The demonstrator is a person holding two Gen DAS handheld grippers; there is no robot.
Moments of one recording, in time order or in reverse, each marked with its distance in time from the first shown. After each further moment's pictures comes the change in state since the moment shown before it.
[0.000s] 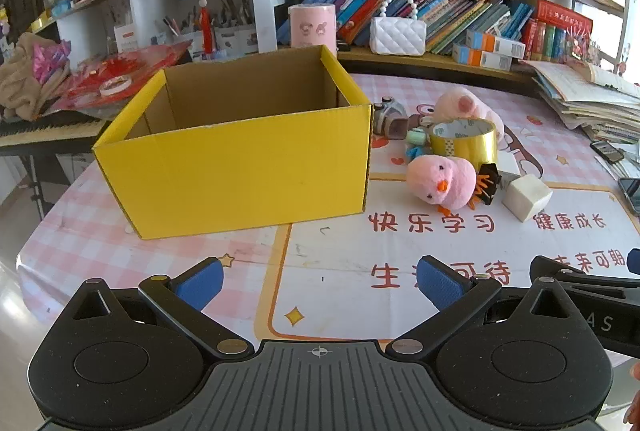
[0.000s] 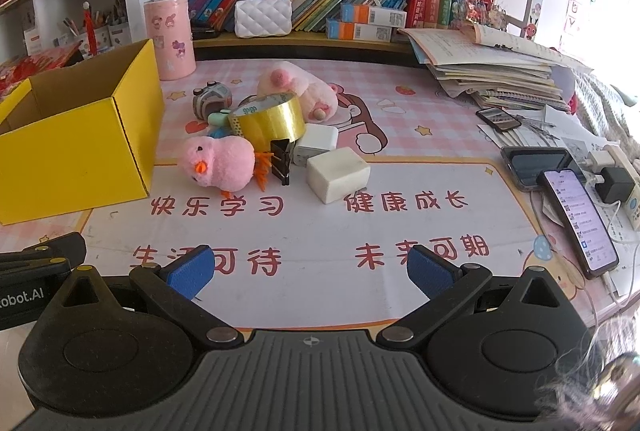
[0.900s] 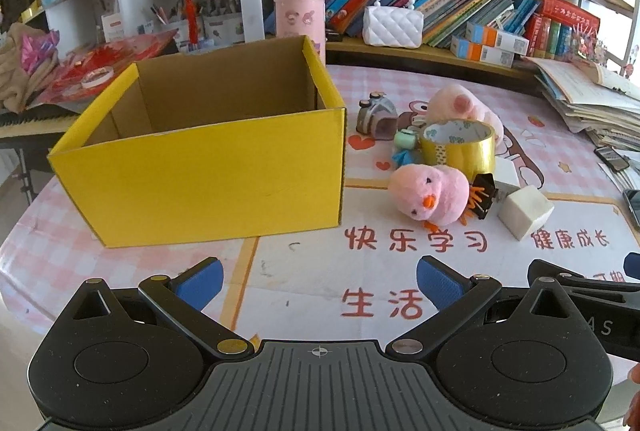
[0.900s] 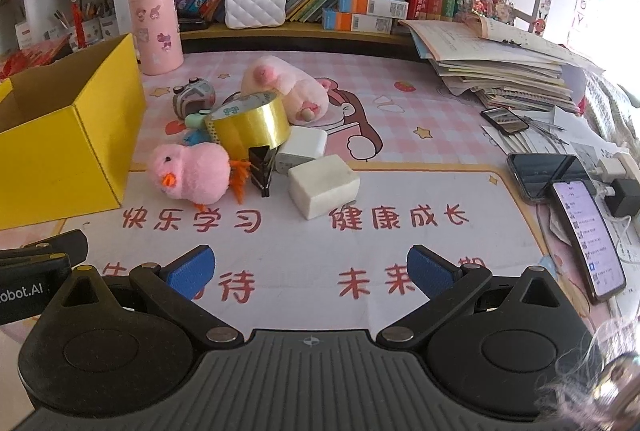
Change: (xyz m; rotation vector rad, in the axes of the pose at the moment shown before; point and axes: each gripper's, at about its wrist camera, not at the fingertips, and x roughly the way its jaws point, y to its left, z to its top) left arm 0.033 -0.024 0.019 -0.024 0.038 -0.009; right arm 0.033 -0.020 0.023 -0.014 0.041 0.005
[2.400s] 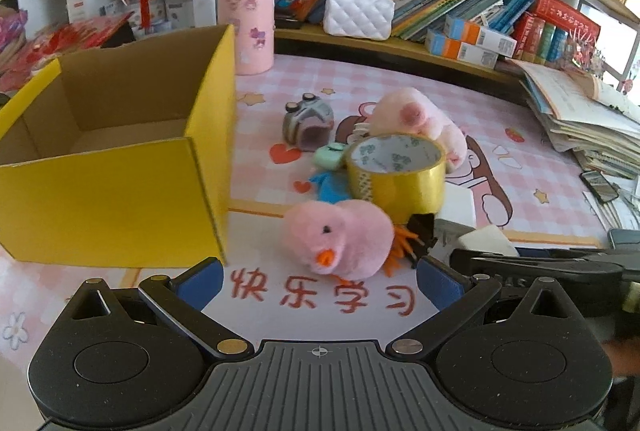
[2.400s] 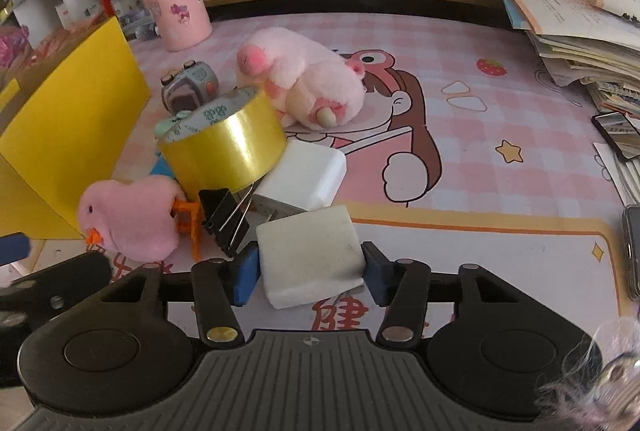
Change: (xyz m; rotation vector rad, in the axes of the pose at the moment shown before) left arm 0.053 -0.071 0.038 -0.069 0.047 -0.065; right arm 0.121 -0.059 0.063 -0.055 0.141 0.307
